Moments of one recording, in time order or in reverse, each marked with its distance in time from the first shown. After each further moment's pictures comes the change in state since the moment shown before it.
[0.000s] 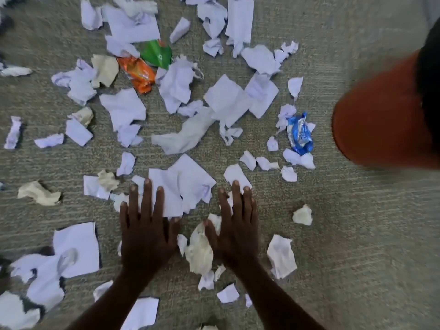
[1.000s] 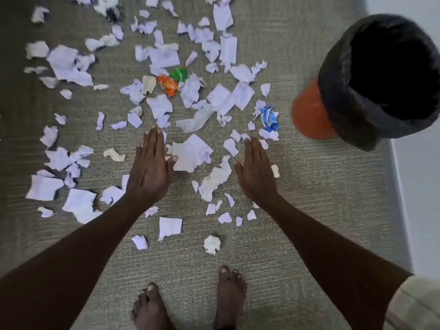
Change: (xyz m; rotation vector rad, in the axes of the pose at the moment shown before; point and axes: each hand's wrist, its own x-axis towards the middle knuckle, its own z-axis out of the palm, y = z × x) left_hand -0.004 0.004 -0.206 -0.219 -0.129 0.056; right_hand -0.027 -0.019 -0.187 -0.007 0.008 0.000
